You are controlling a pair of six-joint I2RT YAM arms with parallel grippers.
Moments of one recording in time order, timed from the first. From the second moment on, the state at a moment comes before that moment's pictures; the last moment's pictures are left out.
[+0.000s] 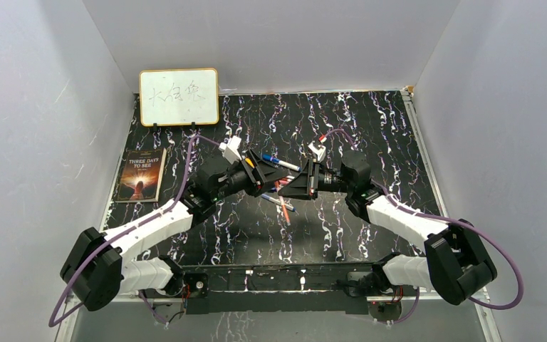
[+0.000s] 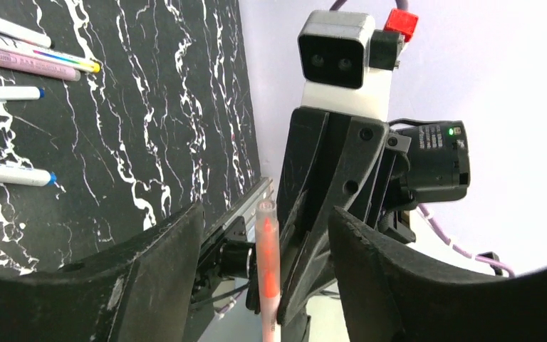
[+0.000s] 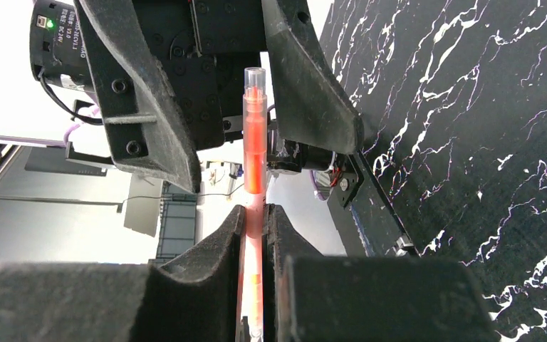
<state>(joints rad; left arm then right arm) -0.70 1.19 0.65 0.31 0.29 -1.25 0.48 1.23 0.57 0.53 -0.91 1.19</state>
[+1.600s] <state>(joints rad) -0.82 1.29 0.68 0.29 0.26 -1.23 0.56 1.15 0.50 0.34 -0.84 1.08</state>
